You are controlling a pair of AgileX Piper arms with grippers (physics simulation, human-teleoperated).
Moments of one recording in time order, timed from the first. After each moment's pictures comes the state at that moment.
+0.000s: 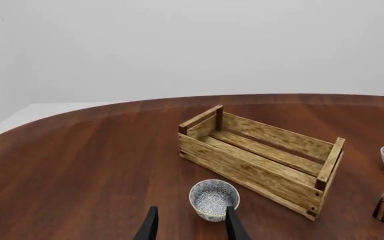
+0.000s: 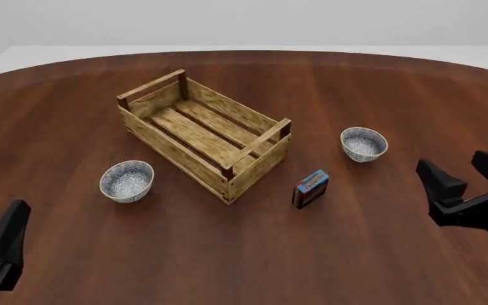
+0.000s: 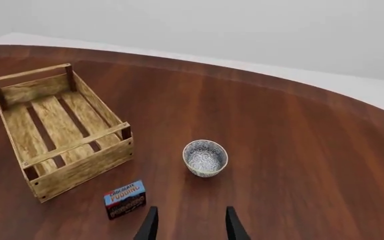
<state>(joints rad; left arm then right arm) -0.03 0.01 0.00 0.00 0.01 0.11 0.62 -0.21 -0.19 -0.08</state>
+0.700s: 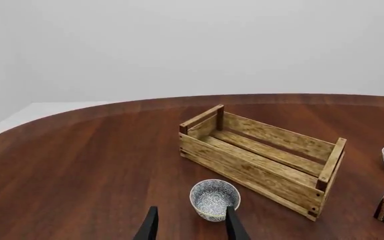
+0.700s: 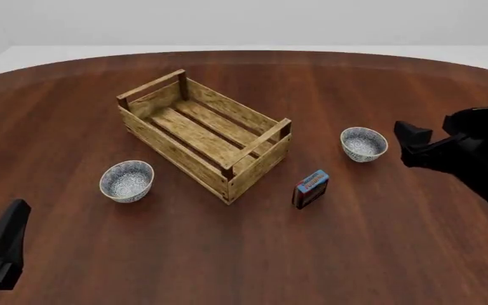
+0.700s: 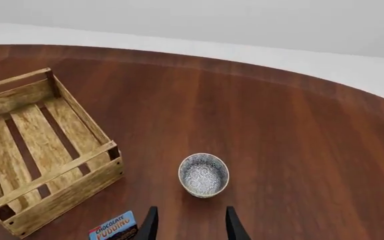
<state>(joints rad) -0.03 0.02 0.00 -0.01 0.01 0.09 1.03 -0.42 -0.31 -0.05</state>
